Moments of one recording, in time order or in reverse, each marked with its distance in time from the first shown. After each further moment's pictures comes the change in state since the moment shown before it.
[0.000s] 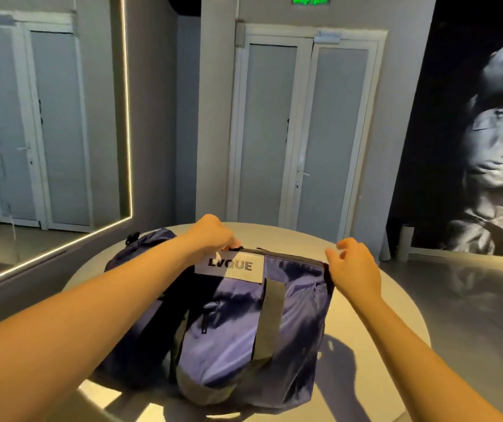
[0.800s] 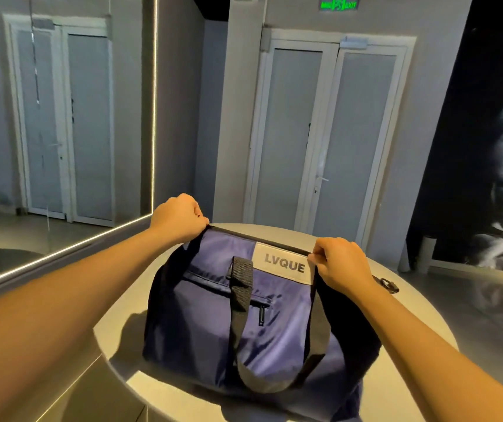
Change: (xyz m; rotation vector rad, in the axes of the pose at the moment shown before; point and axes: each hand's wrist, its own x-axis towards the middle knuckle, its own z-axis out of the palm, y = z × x) left_hand -0.011 -0.060 -0.095 0.396 0.405 0.082; right_hand -0.005 -0.071 0.020 -0.362 -0.214 -0.451
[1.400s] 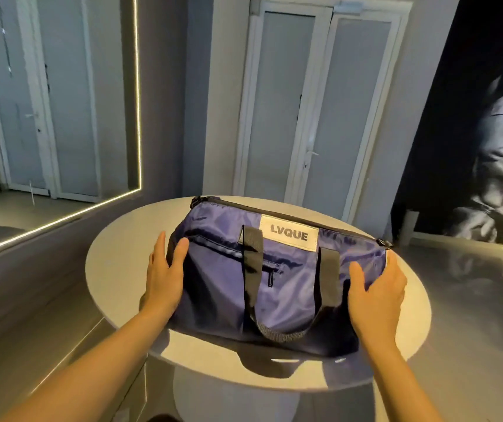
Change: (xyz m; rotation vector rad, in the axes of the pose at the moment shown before) left_hand -0.137 -0.061 0.122 -0.804 0.076 -0.224; right_hand -0.148 0.025 0.037 0.640 0.444 0.569
